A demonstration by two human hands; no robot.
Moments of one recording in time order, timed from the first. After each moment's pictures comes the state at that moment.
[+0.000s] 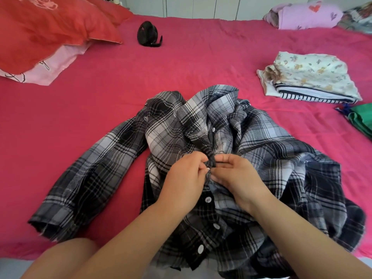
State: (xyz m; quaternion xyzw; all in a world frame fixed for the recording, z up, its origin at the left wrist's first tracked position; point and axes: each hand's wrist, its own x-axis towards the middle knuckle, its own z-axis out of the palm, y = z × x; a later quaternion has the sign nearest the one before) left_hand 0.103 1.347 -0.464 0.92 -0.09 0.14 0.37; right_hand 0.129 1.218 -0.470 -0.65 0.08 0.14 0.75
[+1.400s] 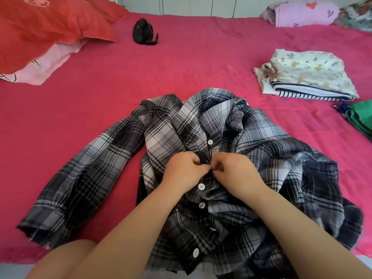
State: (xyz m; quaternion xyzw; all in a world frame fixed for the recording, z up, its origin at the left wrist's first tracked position) left_hand 0.143 1.339 -0.474 0.92 0.04 -0.05 0.38; right_hand 0.146 1.202 -0.468 -0.96 -0.15 0.00 0.22
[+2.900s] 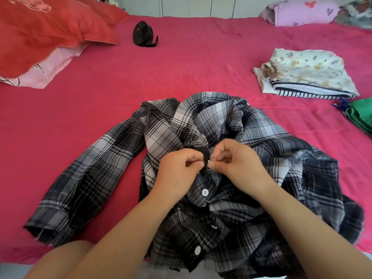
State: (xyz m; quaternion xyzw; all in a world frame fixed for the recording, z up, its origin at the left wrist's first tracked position) left_hand 0.116 1.351 -0.457 0.87 -0.02 0.05 0.50; right_hand 0.139 1.200 -0.451 -0.87 -0.12 0.01 0.47
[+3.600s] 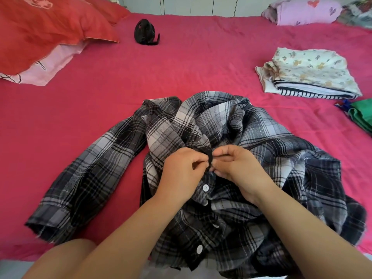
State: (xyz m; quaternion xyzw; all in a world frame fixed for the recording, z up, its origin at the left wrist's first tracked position) left_hand 0.115 1.348 -0.466 0.90 -0.07 0.16 0.40; right_hand 0.136 1.208 -0.455 -0.70 0.02 0.15 0.70
